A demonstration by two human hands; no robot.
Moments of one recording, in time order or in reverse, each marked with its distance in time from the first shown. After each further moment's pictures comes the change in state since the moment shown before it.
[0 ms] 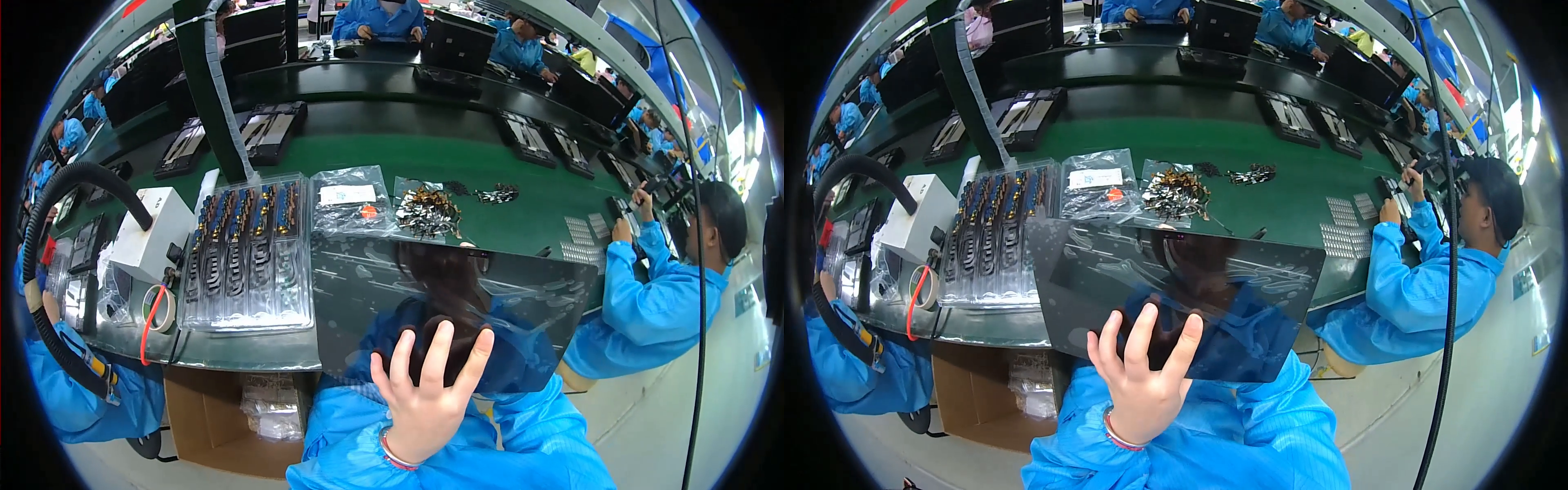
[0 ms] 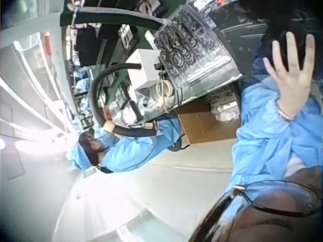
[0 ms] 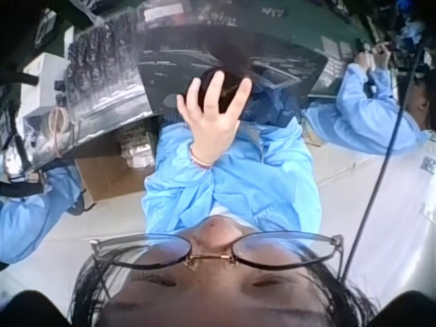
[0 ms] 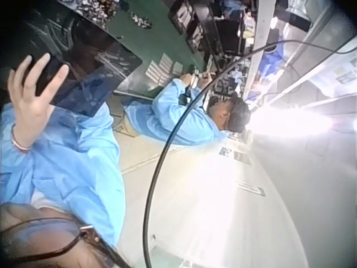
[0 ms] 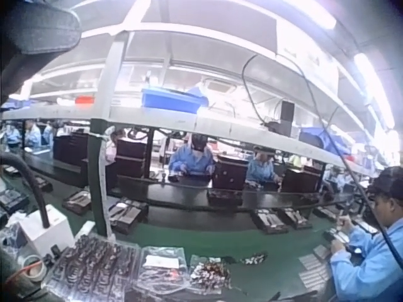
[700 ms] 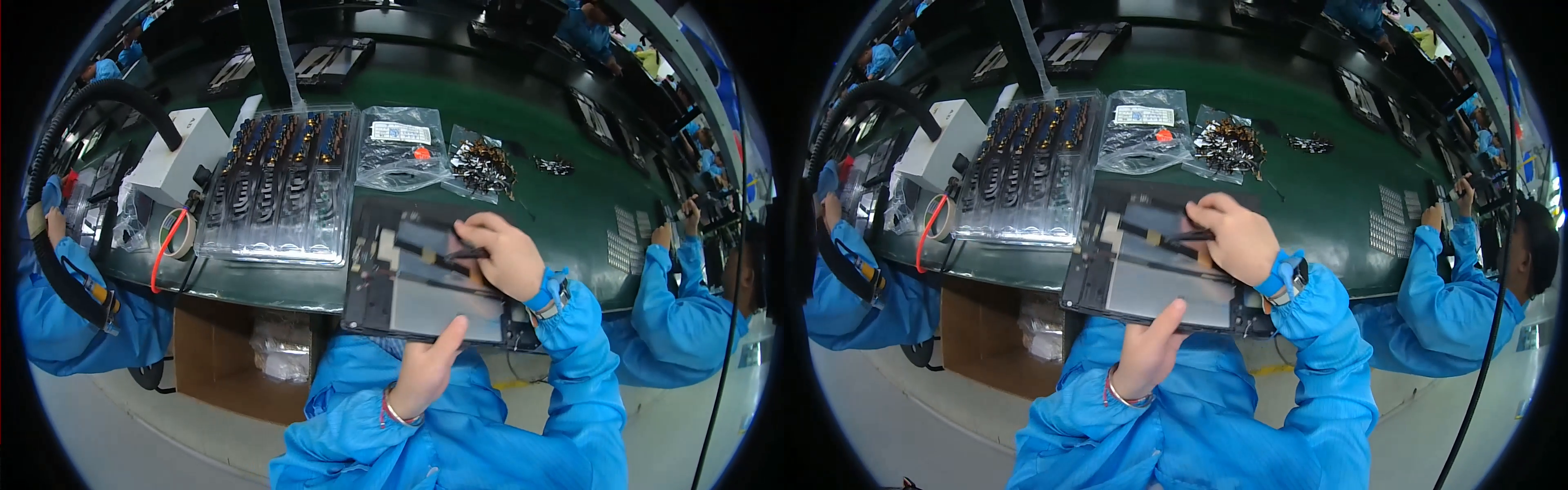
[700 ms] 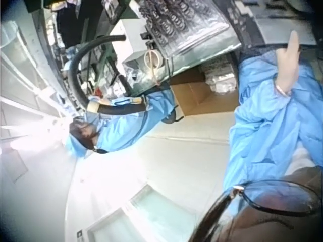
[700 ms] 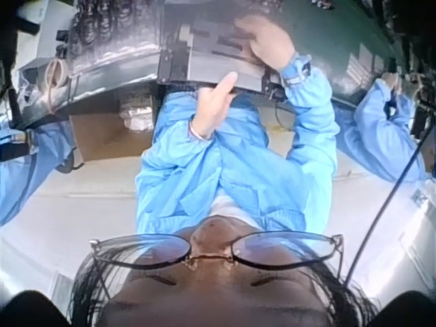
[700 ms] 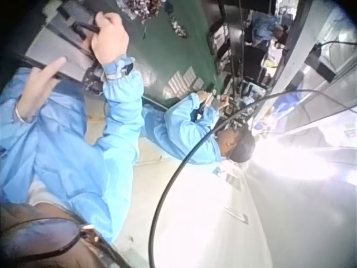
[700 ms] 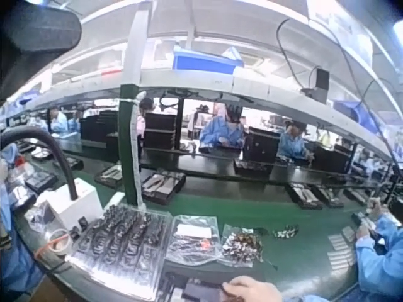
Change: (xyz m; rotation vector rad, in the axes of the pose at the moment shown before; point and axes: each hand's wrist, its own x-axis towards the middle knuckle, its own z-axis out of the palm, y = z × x) left_hand -0.039 -0.024 0.038 -1.841 -0.128 -1.157; right_hand -0.019 0.068 0.026 -0.343 -0.881 0.002
